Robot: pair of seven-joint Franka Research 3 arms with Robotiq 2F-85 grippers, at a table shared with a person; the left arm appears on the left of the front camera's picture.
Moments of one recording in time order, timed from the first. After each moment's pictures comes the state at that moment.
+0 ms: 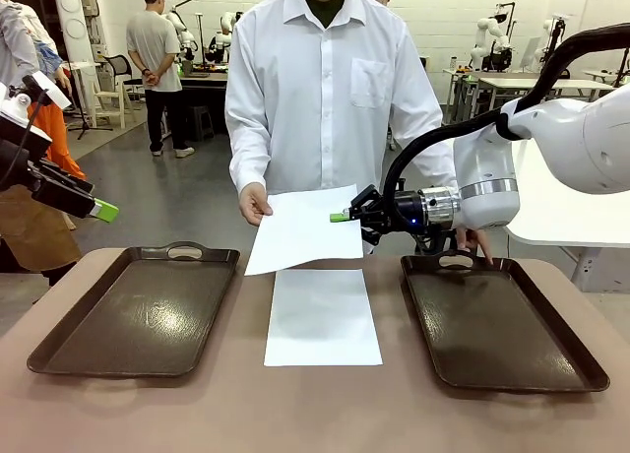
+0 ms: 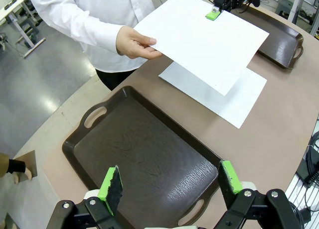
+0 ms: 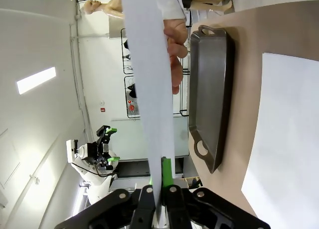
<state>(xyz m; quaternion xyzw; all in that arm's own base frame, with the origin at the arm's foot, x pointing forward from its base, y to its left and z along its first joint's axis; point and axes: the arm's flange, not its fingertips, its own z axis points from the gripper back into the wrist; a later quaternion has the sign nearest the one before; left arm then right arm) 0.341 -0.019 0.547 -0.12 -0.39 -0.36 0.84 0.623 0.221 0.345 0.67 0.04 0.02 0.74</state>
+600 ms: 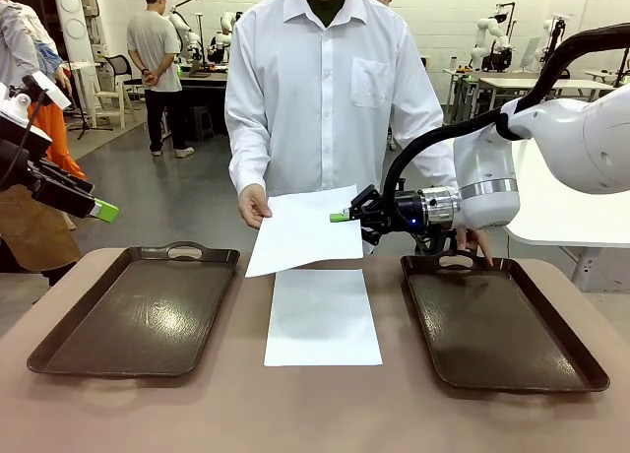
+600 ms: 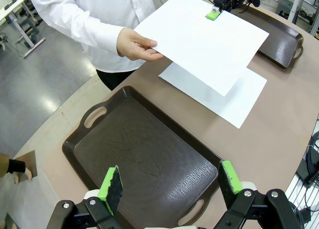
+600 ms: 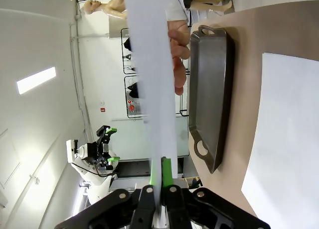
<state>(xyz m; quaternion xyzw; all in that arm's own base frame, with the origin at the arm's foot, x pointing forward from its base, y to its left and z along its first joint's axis) 0.341 -0.019 0.547 -0.12 -0.39 -0.36 0.84 0.623 0.221 0.345 0.67 0.04 0.02 0.74</state>
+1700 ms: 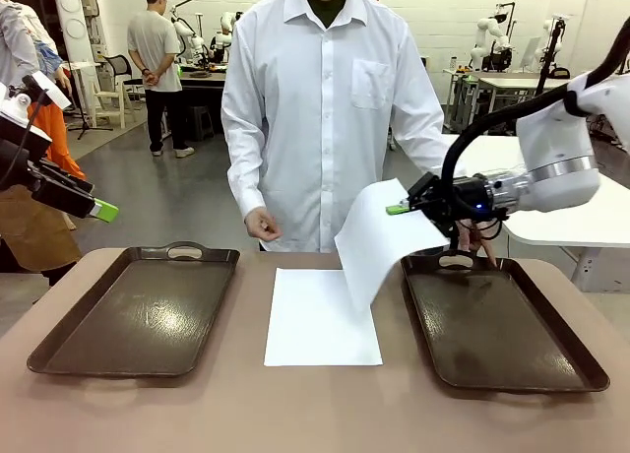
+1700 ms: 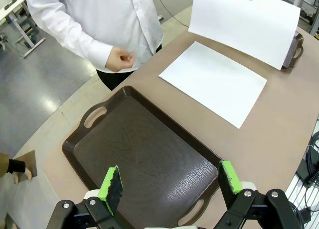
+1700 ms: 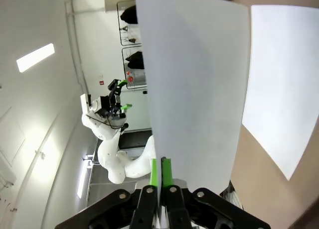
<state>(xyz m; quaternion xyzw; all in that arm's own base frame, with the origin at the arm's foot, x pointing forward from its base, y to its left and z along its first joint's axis) 0.341 -0.019 0.547 -0.12 -0.39 -0.36 0.84 0.592 0.108 0.396 0.65 0.11 0.06 0.75</state>
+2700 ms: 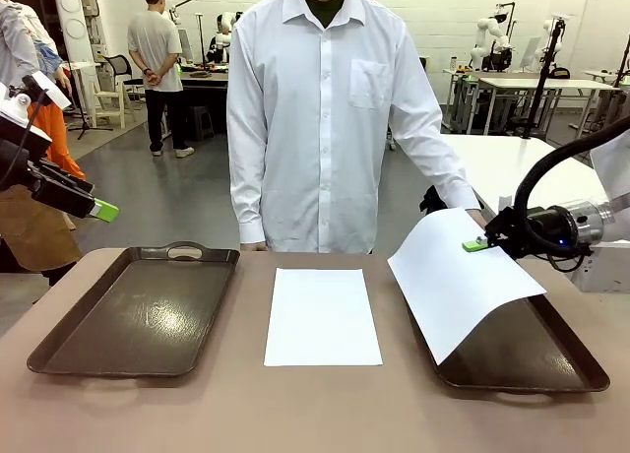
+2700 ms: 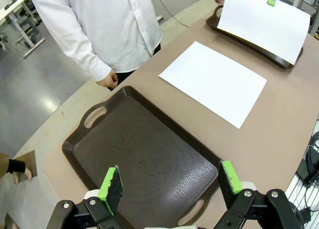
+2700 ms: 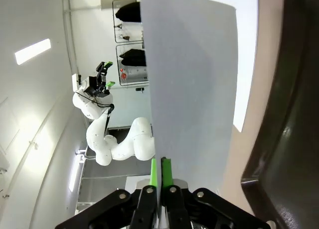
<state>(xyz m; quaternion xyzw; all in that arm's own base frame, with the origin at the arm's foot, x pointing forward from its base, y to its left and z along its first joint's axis) 0.341 -0.019 0.547 -0.12 -0.39 -0.36 0.84 0.558 -0.017 0.346 0.65 0.09 0.07 0.75</state>
